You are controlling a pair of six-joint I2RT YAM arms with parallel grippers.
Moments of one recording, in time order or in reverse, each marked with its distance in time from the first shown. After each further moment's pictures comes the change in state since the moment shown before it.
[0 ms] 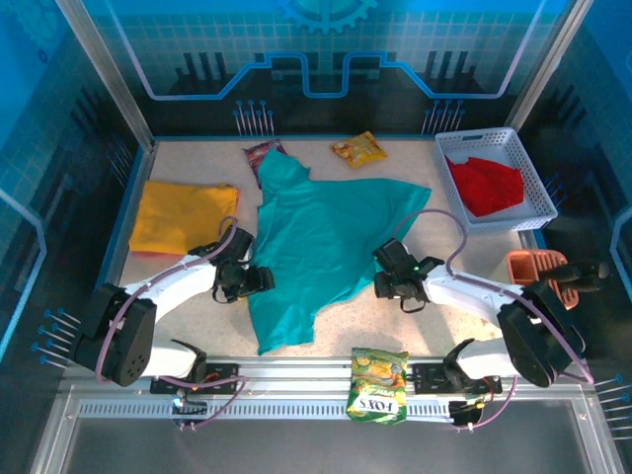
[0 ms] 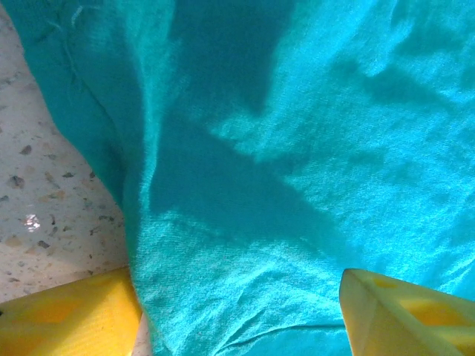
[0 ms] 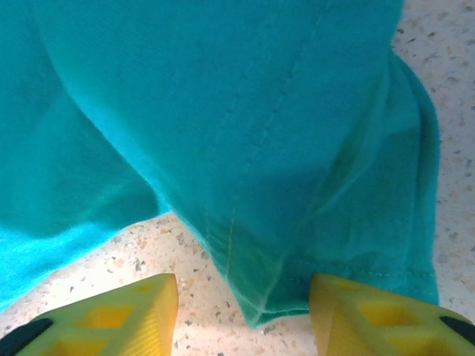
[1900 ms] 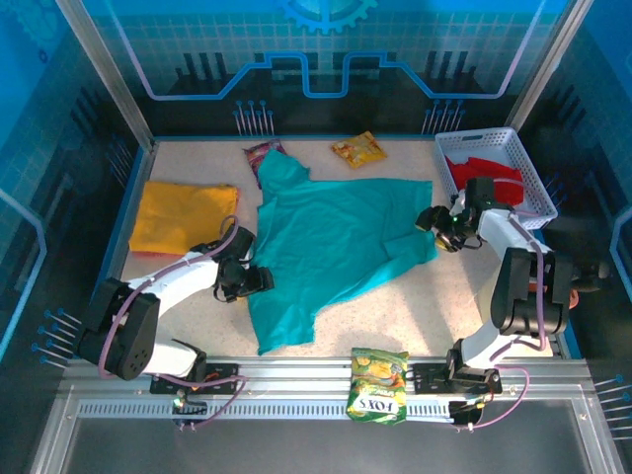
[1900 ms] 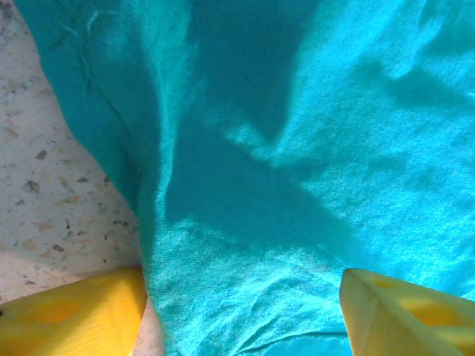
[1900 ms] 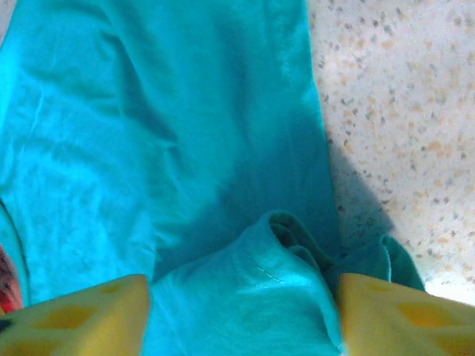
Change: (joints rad) left arm 0.000 0.034 0.023 -0.027 -0.023 0.011; right arm -0.768 0.231 0.385 -0.104 -0.645 -0.064
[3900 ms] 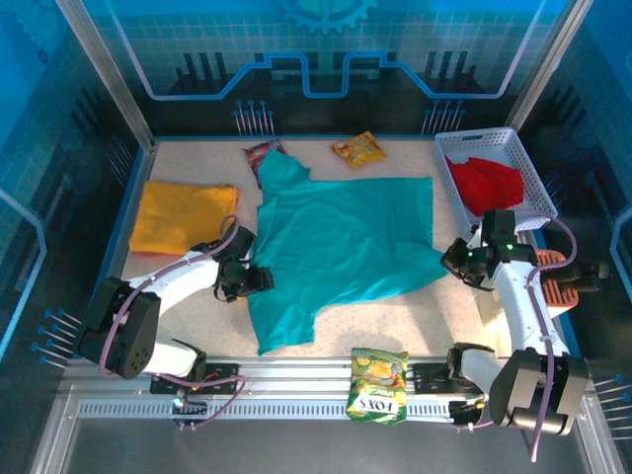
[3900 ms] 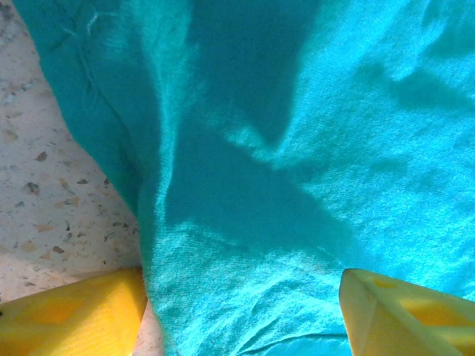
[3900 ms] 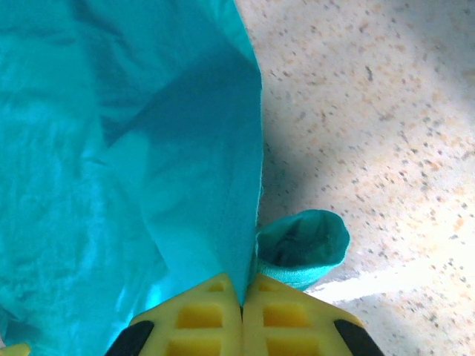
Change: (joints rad) left arm 0.000 0.007 0.004 -0.001 0.001 0.000; right arm -0.048 -0.510 -0.220 -0.285 0.133 0.018
